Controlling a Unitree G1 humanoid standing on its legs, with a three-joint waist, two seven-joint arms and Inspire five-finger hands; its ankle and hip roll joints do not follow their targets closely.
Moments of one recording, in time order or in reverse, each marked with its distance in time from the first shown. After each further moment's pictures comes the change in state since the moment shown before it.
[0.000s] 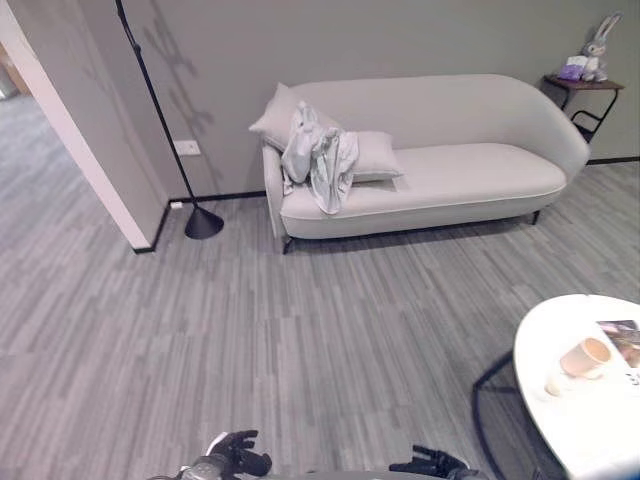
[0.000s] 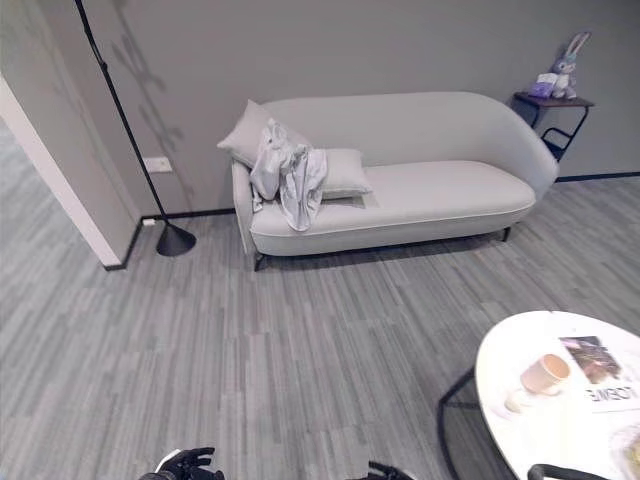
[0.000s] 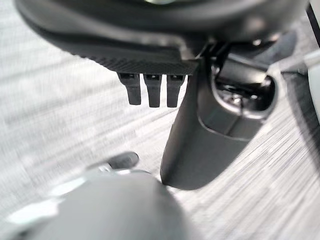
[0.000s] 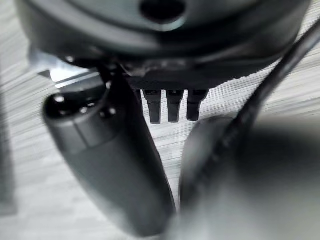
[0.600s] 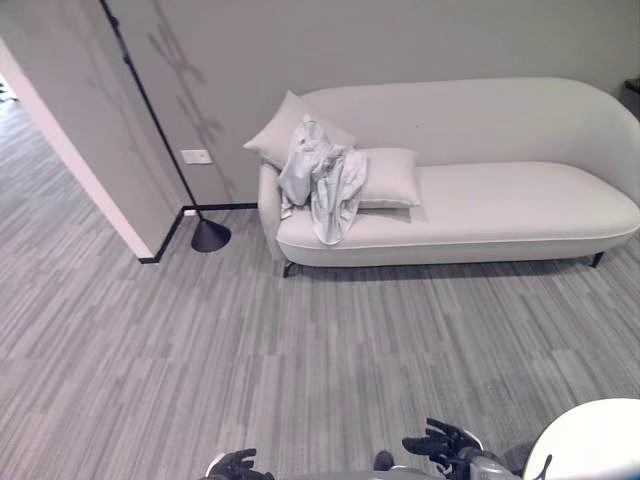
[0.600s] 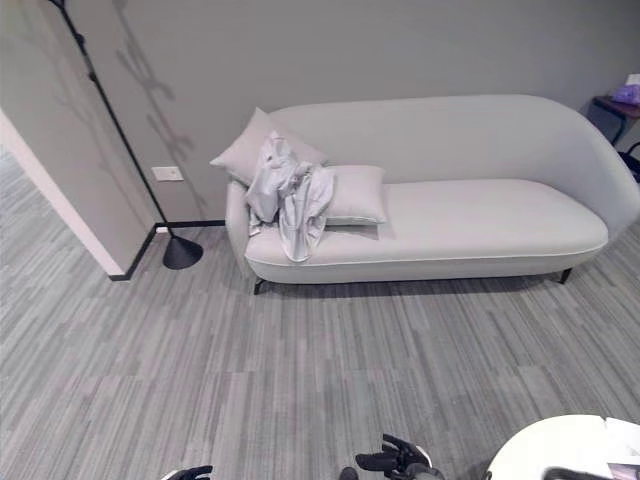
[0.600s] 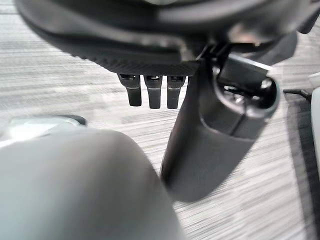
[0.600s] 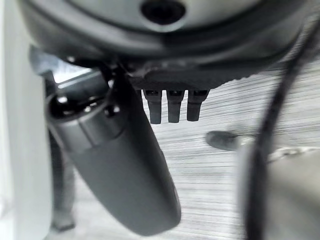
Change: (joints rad) left arm 0.022 -0.006 0.204 0.054 -0.043 -0.032 0.026; right arm 0.057 -0.016 0.008 -0.239 0.041 0.064 -0.063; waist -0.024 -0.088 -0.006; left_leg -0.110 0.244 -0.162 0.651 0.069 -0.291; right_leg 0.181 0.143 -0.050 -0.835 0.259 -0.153
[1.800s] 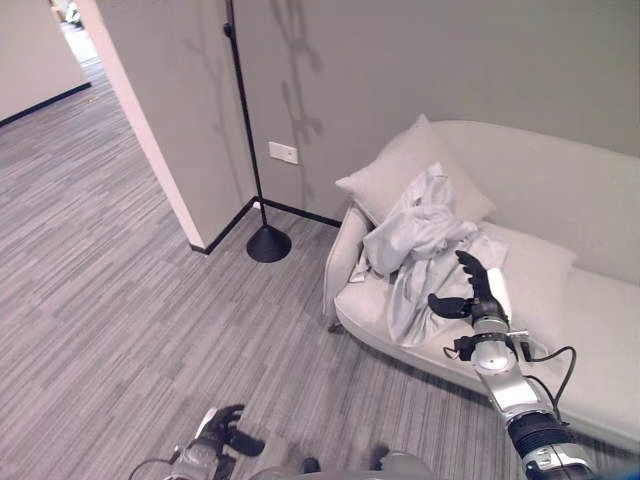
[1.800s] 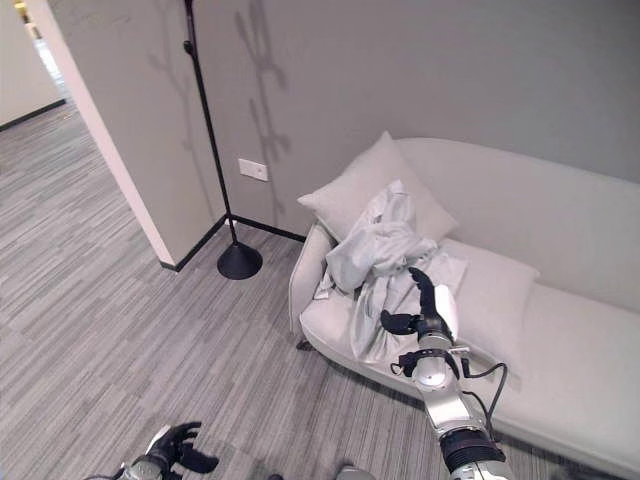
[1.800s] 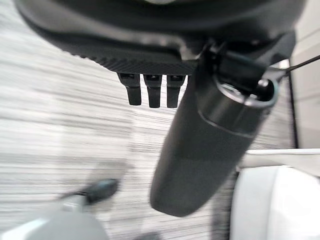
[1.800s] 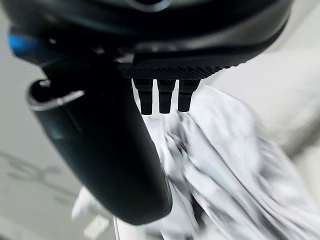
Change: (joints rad) left arm -0.063 0.027 -0.163 -0.123 0.090 0.026 0.088; right arm -0.129 -0.177 -0.149 -0.604 -0.487 -0.004 -0.398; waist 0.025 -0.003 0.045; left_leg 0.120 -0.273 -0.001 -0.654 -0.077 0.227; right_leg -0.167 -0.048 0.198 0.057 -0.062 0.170
